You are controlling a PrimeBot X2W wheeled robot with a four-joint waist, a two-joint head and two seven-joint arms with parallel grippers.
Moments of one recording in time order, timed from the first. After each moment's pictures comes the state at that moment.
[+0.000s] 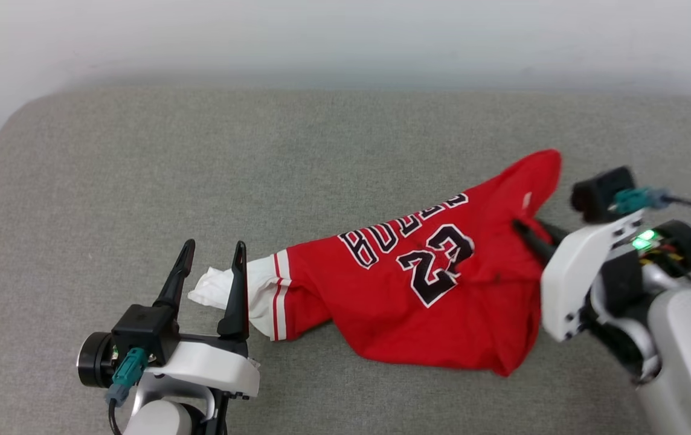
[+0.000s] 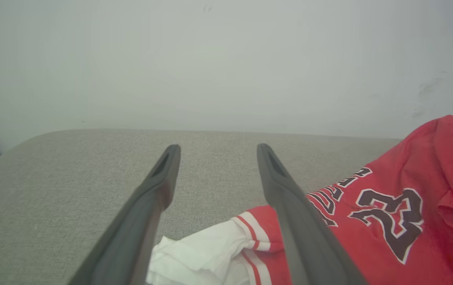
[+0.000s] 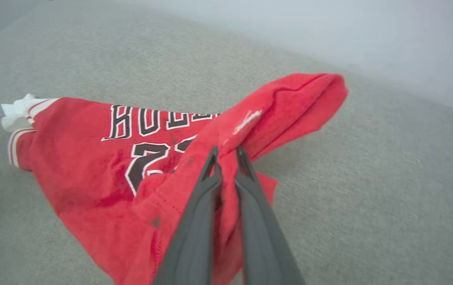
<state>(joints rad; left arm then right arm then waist) -0.14 0.25 -0.32 0.04 -0.37 0.18 -0.26 -0.42 -0.30 0.24 0.11 0.38 0.13 0.56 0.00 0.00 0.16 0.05</state>
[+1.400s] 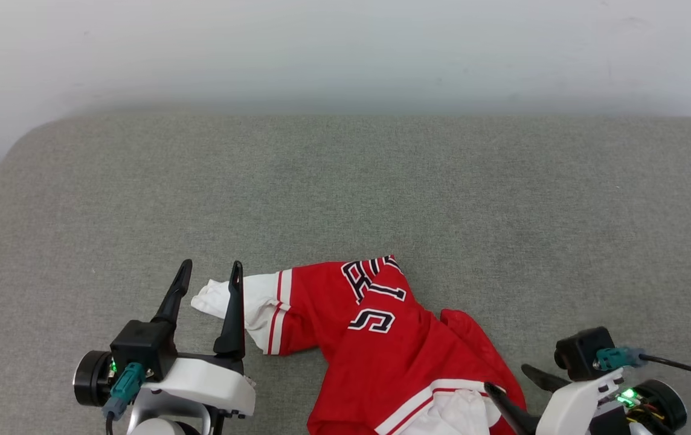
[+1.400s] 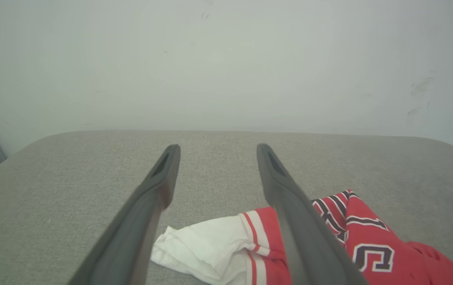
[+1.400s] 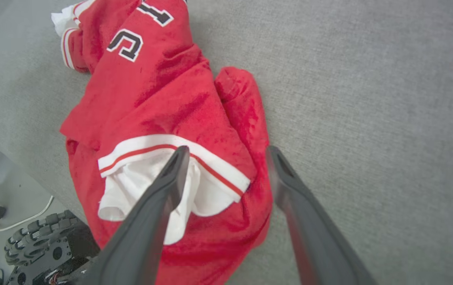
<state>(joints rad) -0.08 0.29 -0.34 0.01 -0.39 0.21 -0.23 0.06 -0.24 0.25 -0.11 0.39 0.13 0.52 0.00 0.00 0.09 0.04</state>
